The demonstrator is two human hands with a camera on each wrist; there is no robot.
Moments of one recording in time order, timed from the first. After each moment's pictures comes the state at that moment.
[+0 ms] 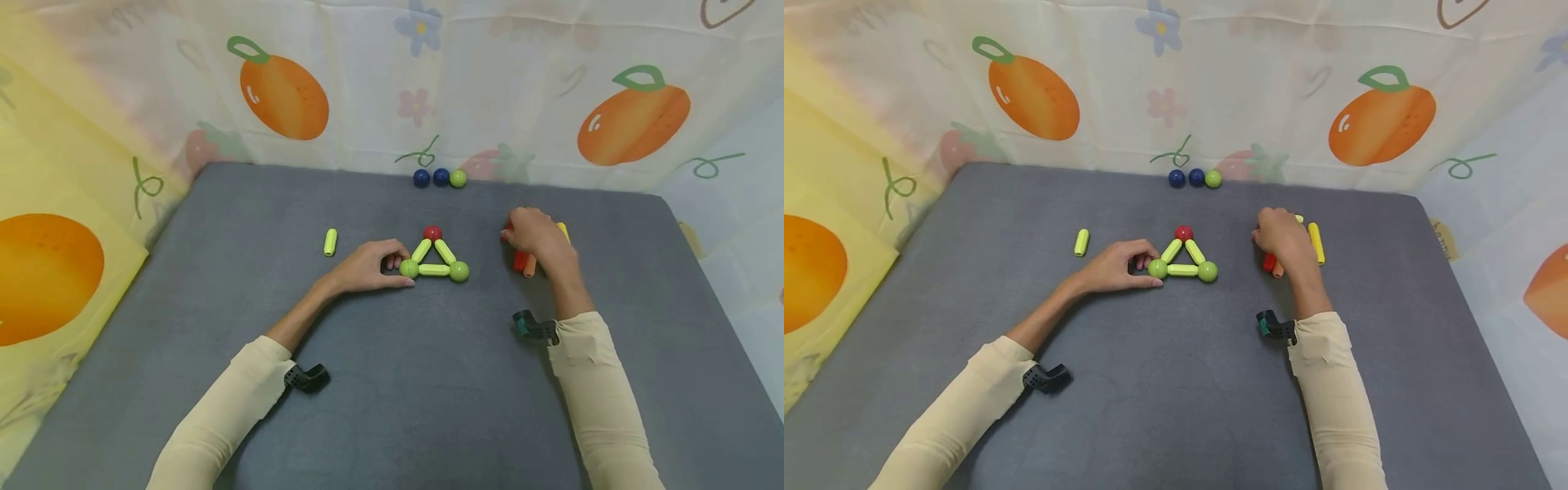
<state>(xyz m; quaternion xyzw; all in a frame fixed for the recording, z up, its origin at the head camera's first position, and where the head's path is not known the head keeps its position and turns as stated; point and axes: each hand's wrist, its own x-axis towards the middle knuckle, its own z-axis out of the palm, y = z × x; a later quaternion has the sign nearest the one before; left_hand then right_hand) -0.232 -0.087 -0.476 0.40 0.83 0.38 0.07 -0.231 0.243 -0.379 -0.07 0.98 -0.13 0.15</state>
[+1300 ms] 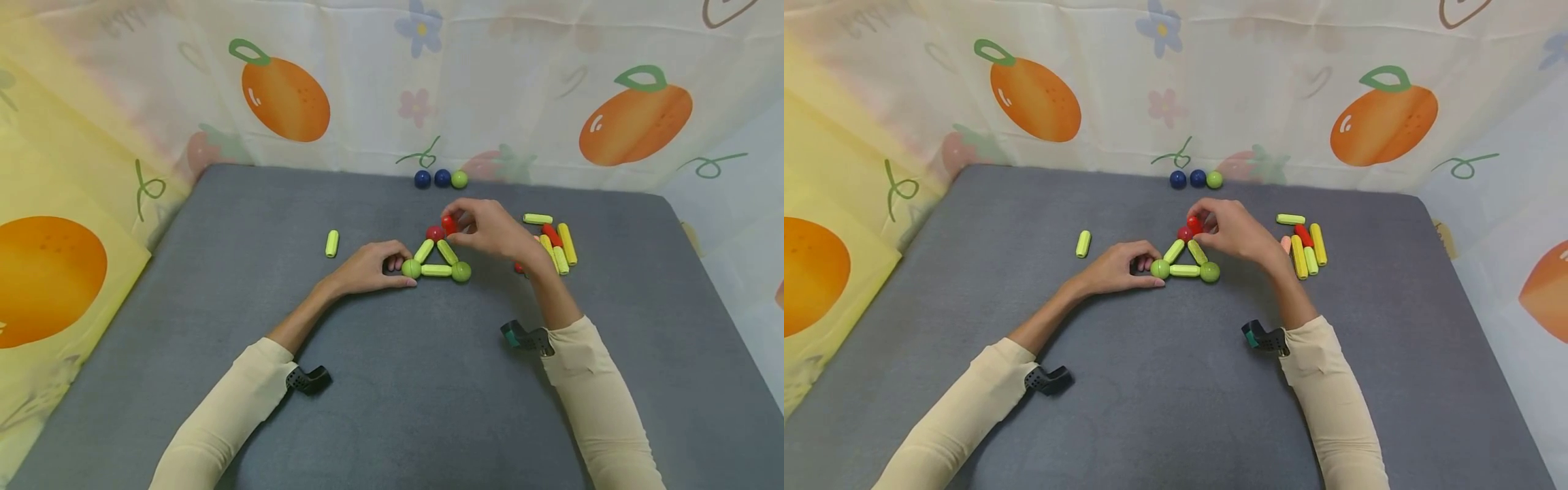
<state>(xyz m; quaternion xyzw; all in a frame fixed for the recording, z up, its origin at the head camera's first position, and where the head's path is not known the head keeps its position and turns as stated) -0.232 -0.086 -0.473 0.40 0.83 0.38 0.07 -0.219 0.189 -0.367 -0.24 0.91 -0.32 0.09</state>
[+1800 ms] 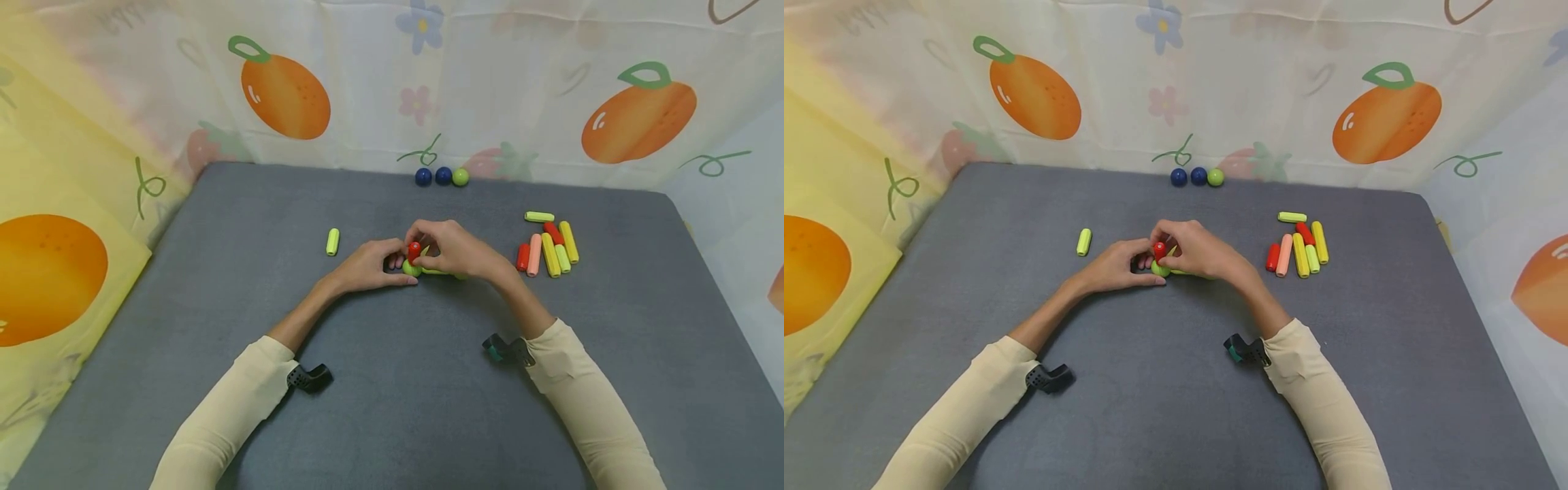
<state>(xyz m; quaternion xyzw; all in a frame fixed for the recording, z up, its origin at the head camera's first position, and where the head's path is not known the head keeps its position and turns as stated) -0.232 -0.087 -0.472 0.40 0.83 0.38 0.07 -0.207 0.144 -0.384 -0.34 0.86 -0.35 0.13</state>
